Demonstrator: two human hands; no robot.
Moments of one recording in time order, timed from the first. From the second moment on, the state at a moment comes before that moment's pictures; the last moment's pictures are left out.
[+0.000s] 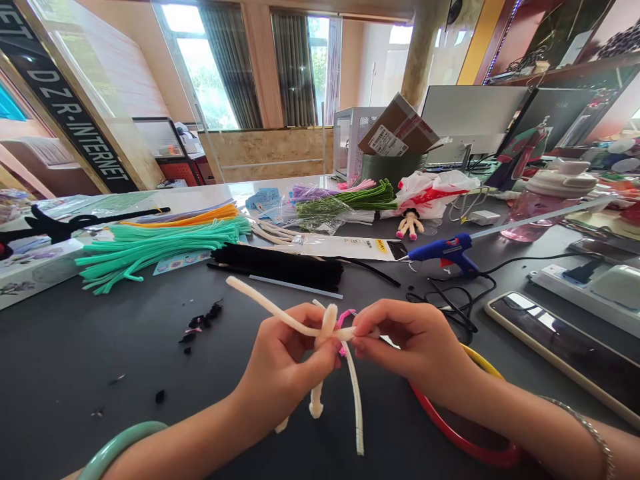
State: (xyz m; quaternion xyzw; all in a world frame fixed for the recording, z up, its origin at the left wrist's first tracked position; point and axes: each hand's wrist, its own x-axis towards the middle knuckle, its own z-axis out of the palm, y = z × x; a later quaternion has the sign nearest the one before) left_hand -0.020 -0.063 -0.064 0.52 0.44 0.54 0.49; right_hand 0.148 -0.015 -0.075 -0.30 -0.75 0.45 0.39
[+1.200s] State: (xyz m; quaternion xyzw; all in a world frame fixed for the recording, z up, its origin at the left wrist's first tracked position) left_hand -0.015 -0.061 -0.066 0.48 0.49 0.55 0.47; right_hand 0.142 -0.014 -0.078 -0.29 -0.69 0.51 0.41
